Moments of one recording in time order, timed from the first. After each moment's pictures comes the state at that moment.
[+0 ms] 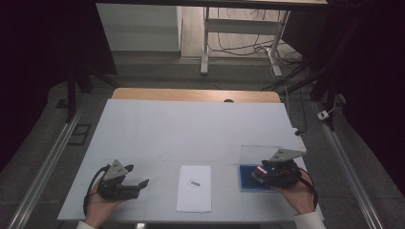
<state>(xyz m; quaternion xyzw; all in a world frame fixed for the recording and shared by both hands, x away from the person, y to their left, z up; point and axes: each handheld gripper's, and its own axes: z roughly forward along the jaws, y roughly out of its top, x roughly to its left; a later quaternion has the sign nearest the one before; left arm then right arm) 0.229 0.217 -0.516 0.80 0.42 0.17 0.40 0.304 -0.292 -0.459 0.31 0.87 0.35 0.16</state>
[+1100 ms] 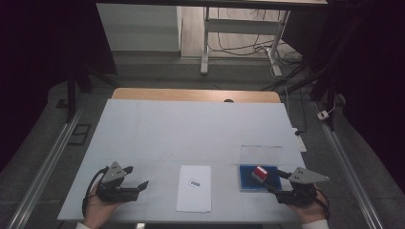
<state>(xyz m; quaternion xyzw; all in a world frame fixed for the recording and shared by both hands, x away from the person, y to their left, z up) 0.224 0.217 -0.516 0.79 0.42 0.16 0.40 0.267 -0.339 -0.490 0.30 0.84 0.41 0.20</state>
